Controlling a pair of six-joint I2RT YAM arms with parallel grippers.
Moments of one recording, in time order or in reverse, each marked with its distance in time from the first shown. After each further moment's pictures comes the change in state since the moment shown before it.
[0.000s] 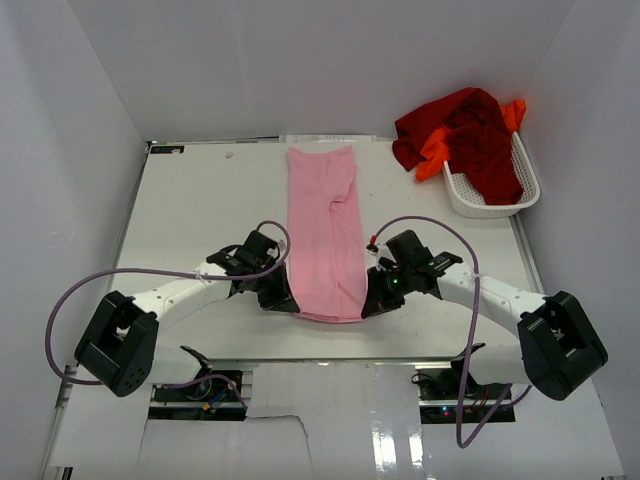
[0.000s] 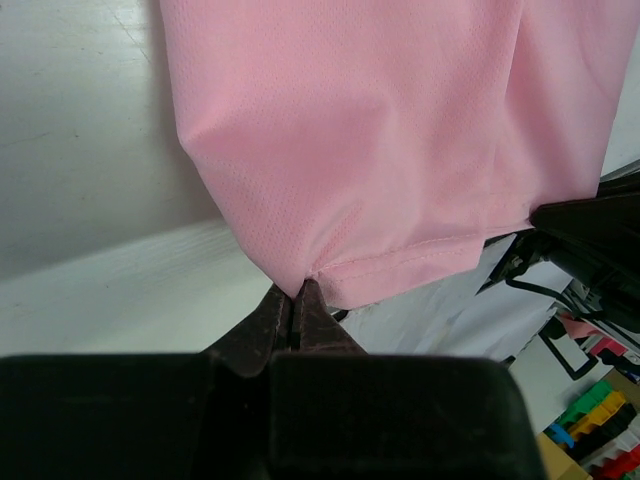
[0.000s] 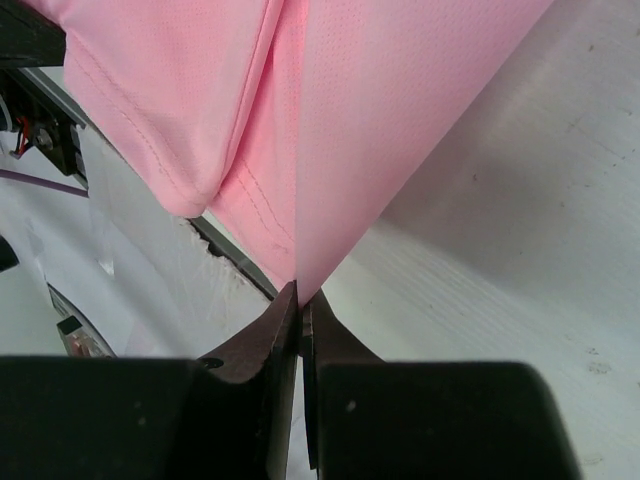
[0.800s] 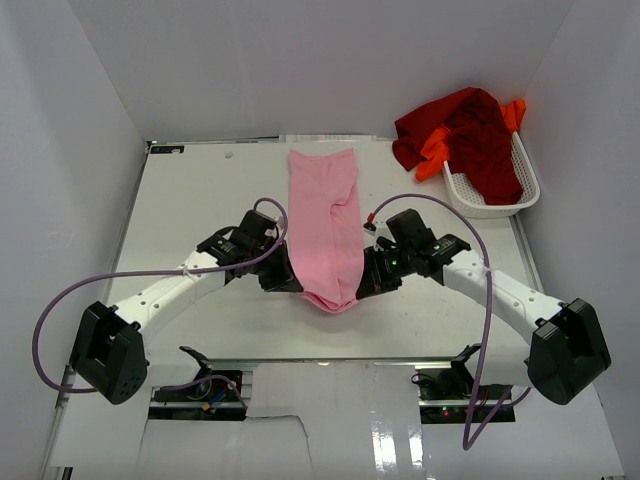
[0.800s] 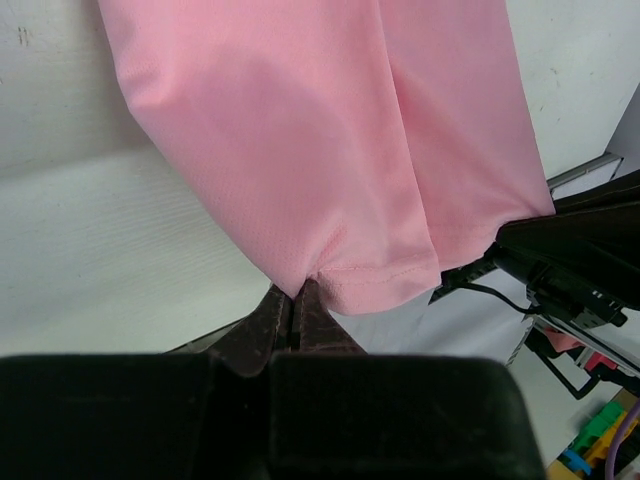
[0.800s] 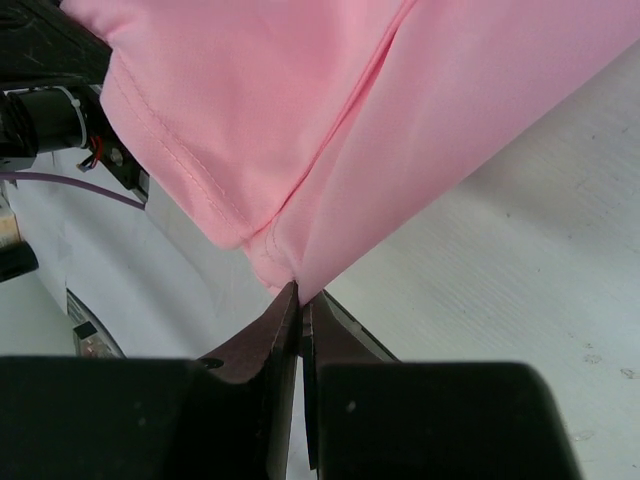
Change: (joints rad) left arm 0.002 -0.056 0.185 -0.137 -0.038 0.001; right arm 0.001 -0.048 0.183 -0.139 0.002 -0.014
